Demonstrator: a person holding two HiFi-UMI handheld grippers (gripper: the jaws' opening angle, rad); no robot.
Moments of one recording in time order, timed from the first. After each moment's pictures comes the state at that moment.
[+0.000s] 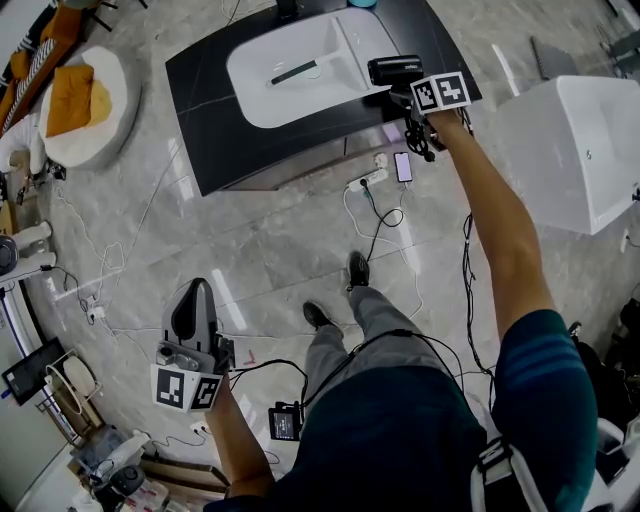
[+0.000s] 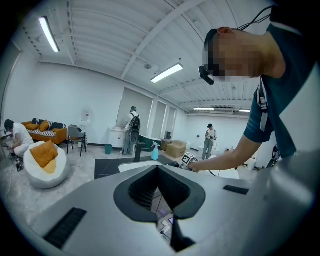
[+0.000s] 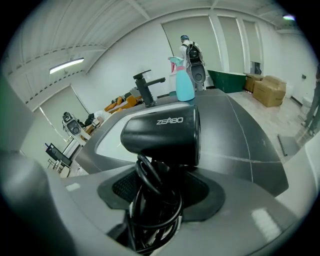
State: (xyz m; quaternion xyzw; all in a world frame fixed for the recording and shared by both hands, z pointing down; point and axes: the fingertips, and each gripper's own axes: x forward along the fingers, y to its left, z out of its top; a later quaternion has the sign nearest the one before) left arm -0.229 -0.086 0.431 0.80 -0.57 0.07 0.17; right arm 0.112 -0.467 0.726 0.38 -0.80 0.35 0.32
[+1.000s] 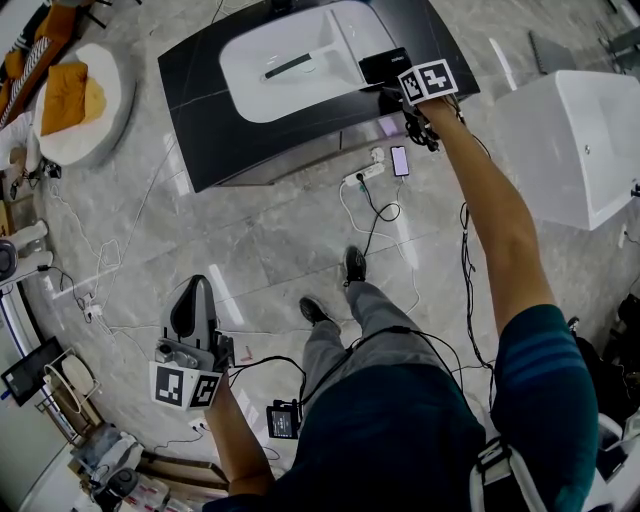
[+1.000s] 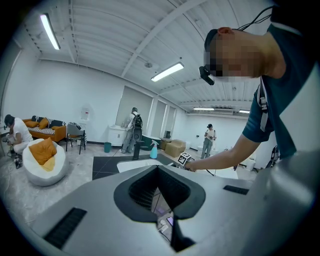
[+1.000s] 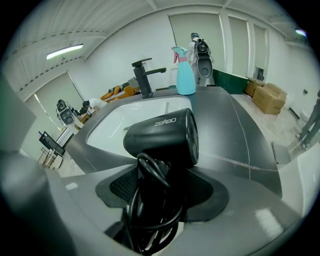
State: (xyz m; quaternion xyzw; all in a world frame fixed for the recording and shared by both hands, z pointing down) left arm -0.223 -0.083 0.439 0.80 -0.57 0.07 0.18; right arm 0.113 -0.472 0.743 0.38 -0.78 0.32 0.38
